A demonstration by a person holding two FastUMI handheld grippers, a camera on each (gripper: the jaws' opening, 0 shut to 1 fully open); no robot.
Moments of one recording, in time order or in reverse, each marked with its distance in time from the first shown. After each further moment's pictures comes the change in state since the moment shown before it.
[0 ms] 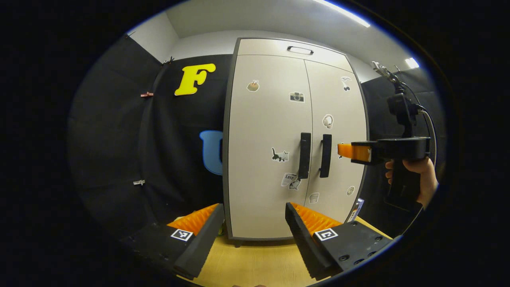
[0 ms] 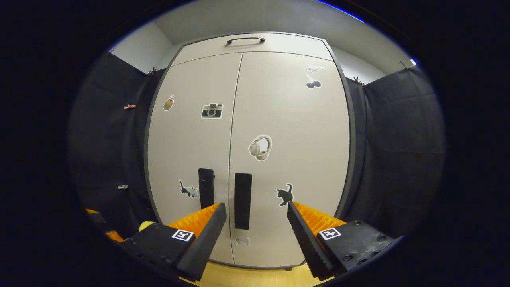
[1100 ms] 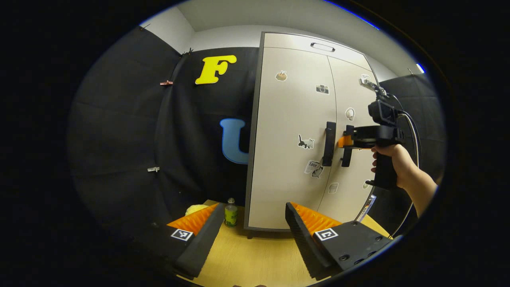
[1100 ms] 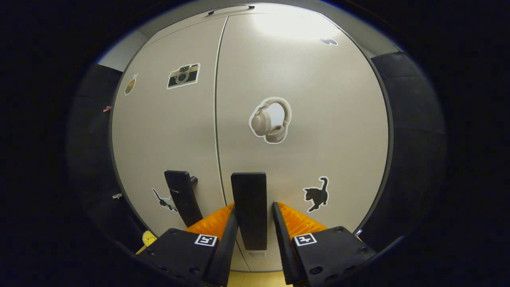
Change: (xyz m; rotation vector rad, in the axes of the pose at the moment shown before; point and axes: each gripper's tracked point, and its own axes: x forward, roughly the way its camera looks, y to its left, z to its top) left arm -0.012 0.045 -0.030 -0.063 0.047 0.073; right arm 0.096 0.019 -0.040 0.091 0.129 -0.060
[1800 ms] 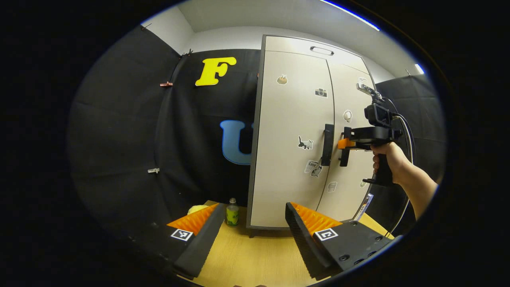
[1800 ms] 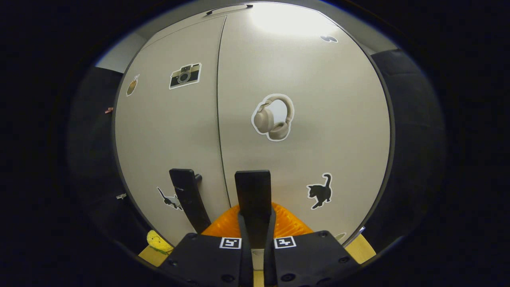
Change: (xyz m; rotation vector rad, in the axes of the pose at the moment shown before) left arm -0.019 0.015 -0.003 0.017 0.002 -0.029; right arm -0.012 -0.001 0.001 0.021 0.015 0.015
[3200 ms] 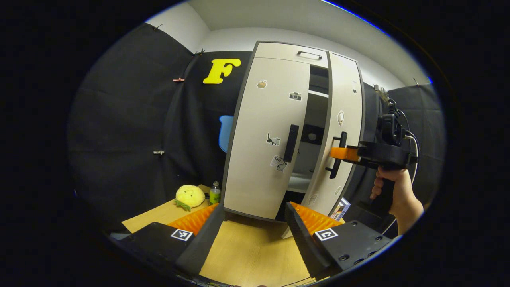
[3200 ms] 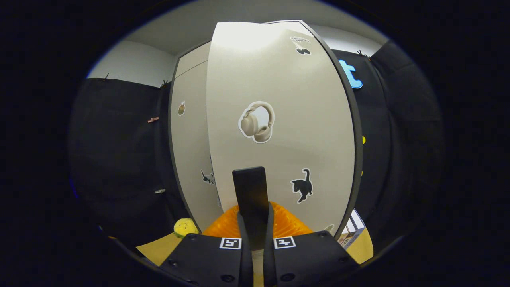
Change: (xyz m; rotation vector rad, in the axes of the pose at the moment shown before) left arm -0.088 -0.149 -0.013 -0.125 0.014 0.120; right arm -0.098 -0.036 0.000 0.032 -0.047 0.338
